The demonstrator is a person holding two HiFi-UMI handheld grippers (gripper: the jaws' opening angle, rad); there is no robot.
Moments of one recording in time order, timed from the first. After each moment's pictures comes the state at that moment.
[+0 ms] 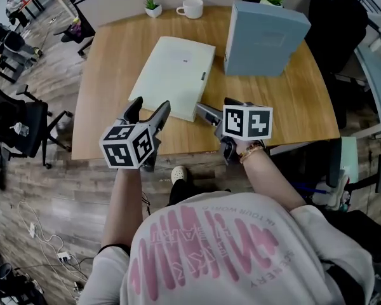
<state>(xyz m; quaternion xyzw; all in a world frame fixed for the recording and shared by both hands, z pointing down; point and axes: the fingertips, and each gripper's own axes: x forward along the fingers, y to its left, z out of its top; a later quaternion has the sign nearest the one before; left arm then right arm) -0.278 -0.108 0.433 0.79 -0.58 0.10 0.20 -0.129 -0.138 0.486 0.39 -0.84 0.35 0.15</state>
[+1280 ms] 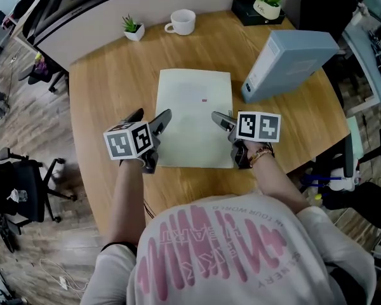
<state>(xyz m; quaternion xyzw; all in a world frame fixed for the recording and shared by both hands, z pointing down) -0.372 -0.317 0.536 0.82 -0.45 0.16 0.32 -0.160 -0.280 0.568 0.53 -0.71 0.44 0.14</state>
